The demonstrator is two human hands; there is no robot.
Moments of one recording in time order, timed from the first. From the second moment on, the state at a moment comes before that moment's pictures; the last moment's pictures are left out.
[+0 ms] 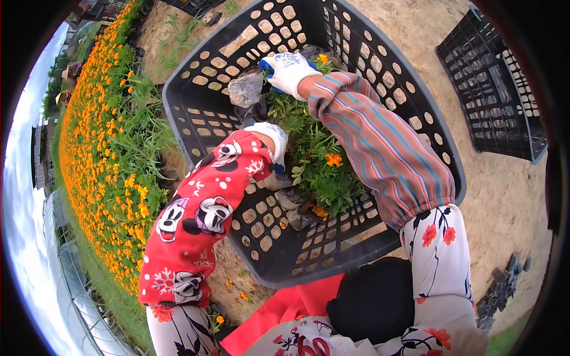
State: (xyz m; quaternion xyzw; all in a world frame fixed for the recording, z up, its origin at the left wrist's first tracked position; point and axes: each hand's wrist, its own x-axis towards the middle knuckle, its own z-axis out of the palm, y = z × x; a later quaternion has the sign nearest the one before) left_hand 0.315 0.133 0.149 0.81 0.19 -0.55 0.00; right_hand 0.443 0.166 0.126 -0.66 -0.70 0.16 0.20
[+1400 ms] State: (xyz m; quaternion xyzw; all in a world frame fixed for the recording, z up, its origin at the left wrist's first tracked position) left_hand 0.066 -0.025 0.194 0.71 0.49 0.29 0.41; right_hand 0.342 0.203 0.106 -0.65 -0.75 0.13 0.00
